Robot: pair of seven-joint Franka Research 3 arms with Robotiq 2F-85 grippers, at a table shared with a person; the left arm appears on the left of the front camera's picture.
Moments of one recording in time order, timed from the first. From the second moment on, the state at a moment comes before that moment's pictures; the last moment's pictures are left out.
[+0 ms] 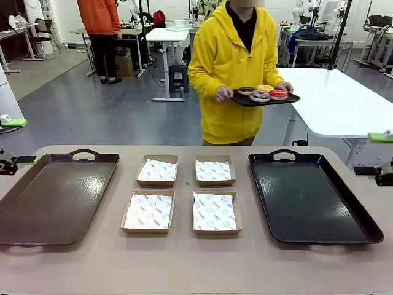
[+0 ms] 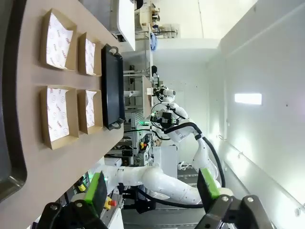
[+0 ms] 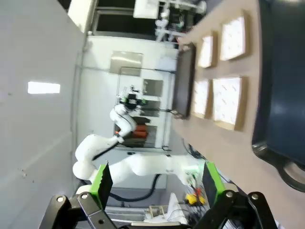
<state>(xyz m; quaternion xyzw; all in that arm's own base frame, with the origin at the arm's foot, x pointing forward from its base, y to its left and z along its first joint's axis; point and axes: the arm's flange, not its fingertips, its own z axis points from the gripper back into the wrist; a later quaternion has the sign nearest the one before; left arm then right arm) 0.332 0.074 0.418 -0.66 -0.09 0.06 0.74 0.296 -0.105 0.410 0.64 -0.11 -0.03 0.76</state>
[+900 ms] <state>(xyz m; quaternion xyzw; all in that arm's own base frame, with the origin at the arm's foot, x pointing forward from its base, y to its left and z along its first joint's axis) 0.330 0.074 0.414 -0.63 -0.06 0.05 0.78 0.293 -0.104 0.400 0.61 -0.08 -0.02 0.79</state>
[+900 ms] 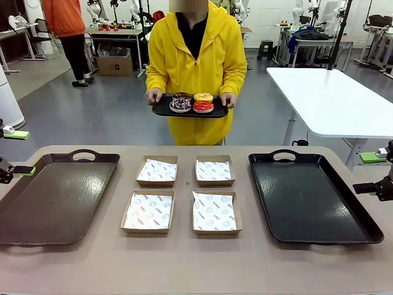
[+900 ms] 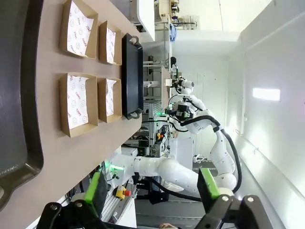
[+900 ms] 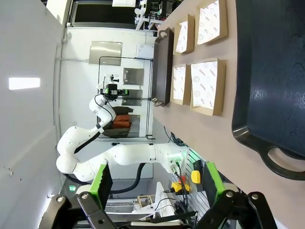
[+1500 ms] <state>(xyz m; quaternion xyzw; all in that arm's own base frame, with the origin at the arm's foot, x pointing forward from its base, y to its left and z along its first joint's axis) 0.330 0.074 0.414 -0.63 -0.06 0.05 0.78 0.293 -0.104 0.400 0.61 -0.08 -0.02 0.79</state>
